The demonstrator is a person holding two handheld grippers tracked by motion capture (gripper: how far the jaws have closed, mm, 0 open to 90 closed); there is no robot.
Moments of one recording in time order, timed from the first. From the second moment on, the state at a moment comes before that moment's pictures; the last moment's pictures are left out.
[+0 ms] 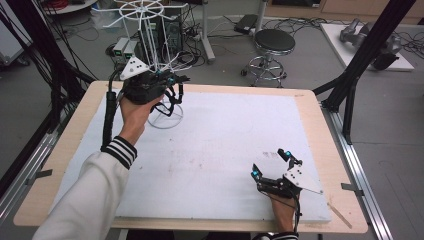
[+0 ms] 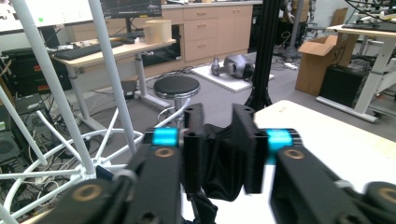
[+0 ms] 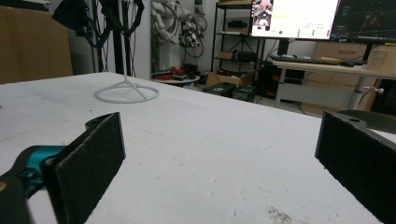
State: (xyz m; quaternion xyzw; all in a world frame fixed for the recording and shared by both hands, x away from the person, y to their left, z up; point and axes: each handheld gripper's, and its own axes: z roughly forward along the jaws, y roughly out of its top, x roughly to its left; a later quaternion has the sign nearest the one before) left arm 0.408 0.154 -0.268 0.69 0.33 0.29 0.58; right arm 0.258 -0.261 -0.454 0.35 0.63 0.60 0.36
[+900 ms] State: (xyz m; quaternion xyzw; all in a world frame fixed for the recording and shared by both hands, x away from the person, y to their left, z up) left arm 0.388 0.156 -0.260 0.71 0.27 0.29 0.58; right arm 0.257 -0.261 -0.454 0.34 0.63 0.60 0.37
